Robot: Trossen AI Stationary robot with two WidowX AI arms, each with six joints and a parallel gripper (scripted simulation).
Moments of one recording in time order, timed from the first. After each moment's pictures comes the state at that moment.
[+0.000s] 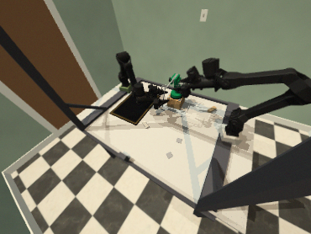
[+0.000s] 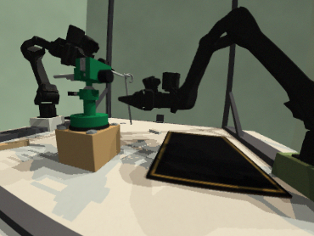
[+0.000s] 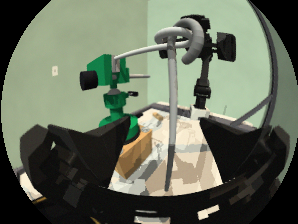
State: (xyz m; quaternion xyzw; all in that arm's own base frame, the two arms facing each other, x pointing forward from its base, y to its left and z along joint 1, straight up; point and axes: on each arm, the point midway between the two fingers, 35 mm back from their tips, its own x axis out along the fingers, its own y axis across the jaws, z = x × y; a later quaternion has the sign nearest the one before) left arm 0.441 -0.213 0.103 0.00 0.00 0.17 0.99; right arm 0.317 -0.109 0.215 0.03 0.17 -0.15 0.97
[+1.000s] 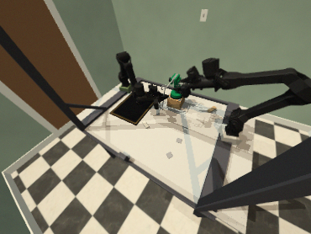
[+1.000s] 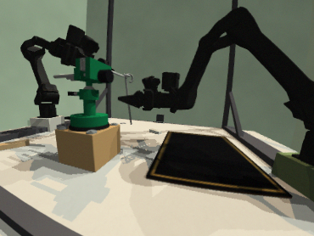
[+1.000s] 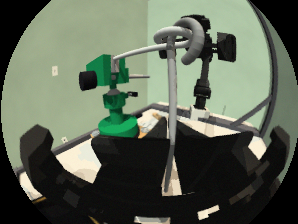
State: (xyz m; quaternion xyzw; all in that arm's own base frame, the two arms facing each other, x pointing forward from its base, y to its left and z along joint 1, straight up) left arm 0.442 -0.213 0.104 0.00 0.00 0.17 0.99; right arm 0.317 -0.109 0.215 0.03 0.17 -0.15 0.97
